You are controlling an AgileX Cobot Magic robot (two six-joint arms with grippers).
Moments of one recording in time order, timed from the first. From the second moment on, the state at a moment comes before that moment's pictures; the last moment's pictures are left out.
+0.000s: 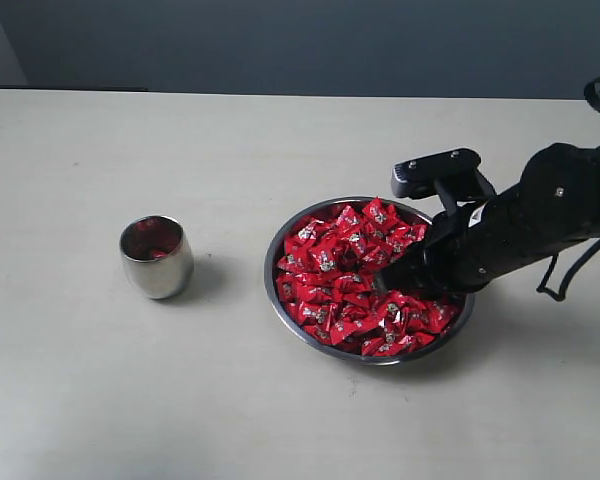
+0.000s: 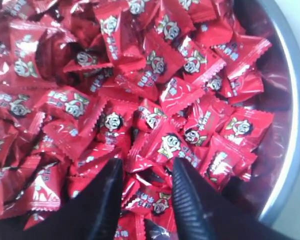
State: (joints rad) left arm 0.12 0.00 0.00 0.07 0.19 -0.02; right arm 0.58 1.66 -0.75 0.32 0.31 -0.25
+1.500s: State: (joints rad) left arm 0.12 0.00 0.00 0.07 0.19 -0.02; right arm 0.58 1.87 -0.99 -0.01 0.57 -0.22
